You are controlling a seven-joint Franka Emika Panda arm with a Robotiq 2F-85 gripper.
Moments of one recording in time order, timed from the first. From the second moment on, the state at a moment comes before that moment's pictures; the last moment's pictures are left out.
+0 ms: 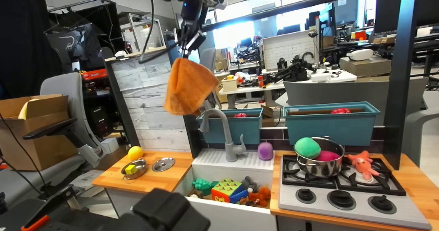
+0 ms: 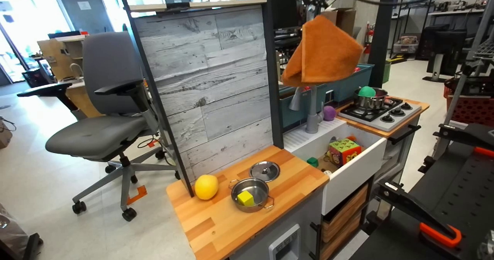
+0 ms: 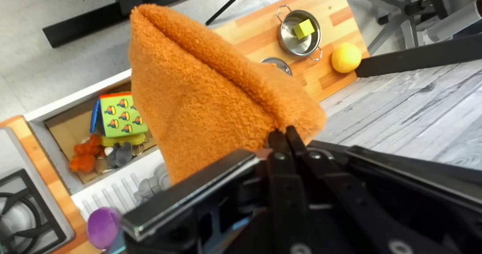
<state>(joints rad) -0.24 0.74 0.03 -1.07 0.31 1.51 0.14</state>
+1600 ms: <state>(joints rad) -0.44 0.77 0.06 -0.54 0.82 1.49 0.44</state>
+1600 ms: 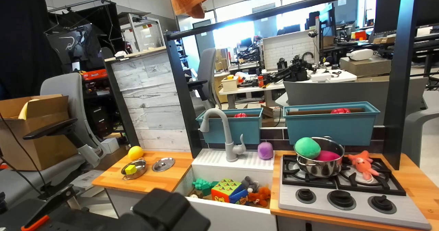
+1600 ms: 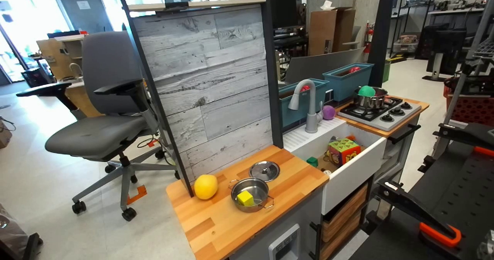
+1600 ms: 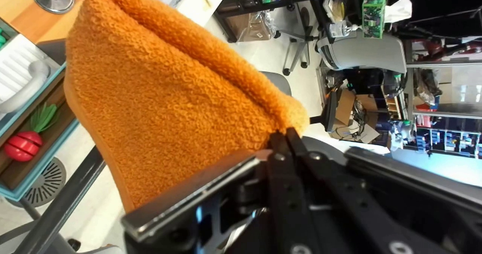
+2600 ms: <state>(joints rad) -0.45 0.88 0.16 -0.45 0.88 1.67 0.47</state>
